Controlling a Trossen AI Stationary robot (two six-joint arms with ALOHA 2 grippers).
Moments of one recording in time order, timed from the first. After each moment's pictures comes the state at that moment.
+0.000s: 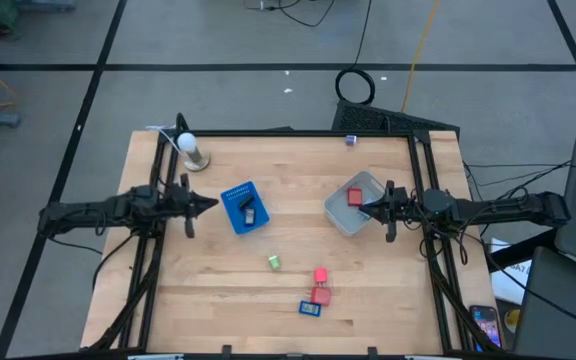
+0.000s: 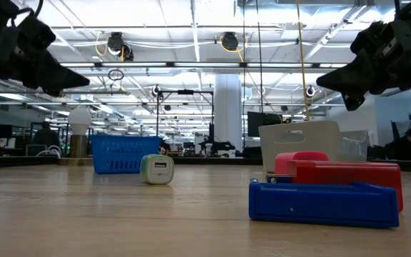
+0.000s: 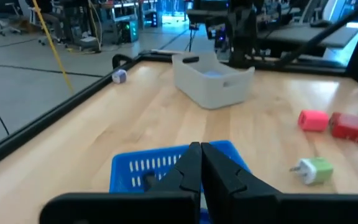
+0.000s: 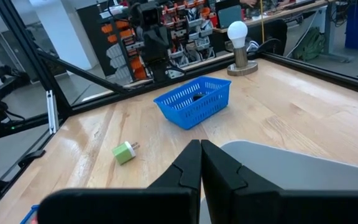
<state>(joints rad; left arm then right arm) 0.06 0.07 0.09 -0.18 -0.13 -0.03 -0.02 0.40 0.01 0.30 0.08 0.28</state>
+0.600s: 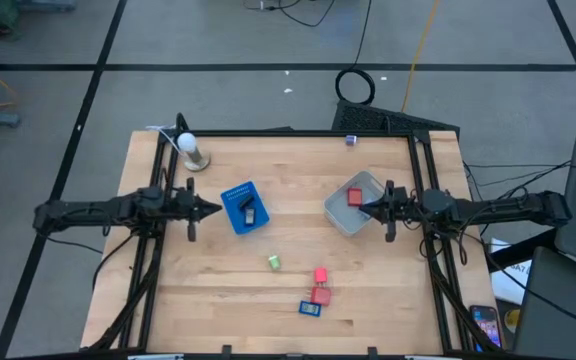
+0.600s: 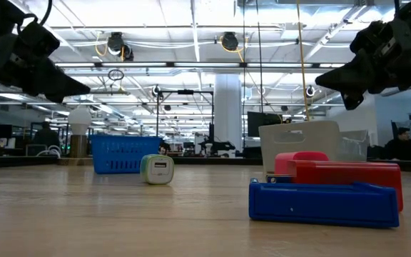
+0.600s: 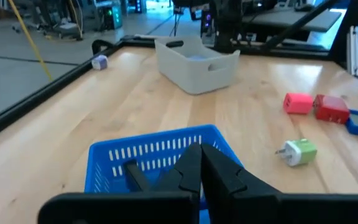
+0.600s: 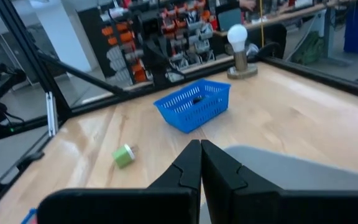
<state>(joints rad) 0.06 0.16 0.07 -0.13 -0.06 -0.04 -0.02 0.42 0.01 0.34 0.08 0.28</state>
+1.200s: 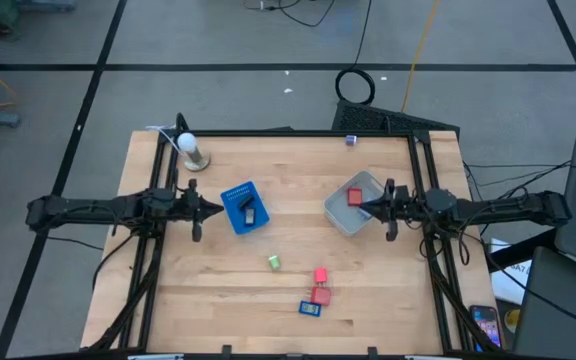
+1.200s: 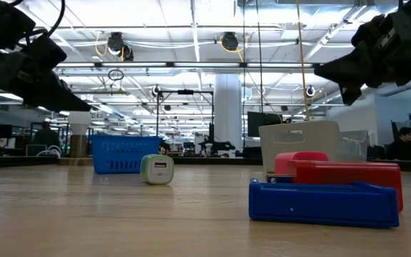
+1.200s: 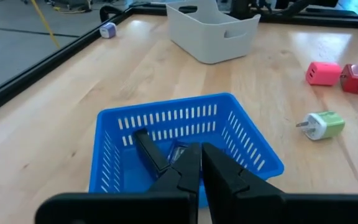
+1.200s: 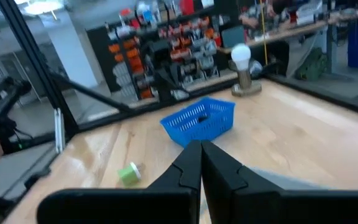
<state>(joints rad) 0.06 0.29 0.06 -0.12 -0.11 -0.05 -0.02 0.42 0.02 0.42 0.08 0.28</state>
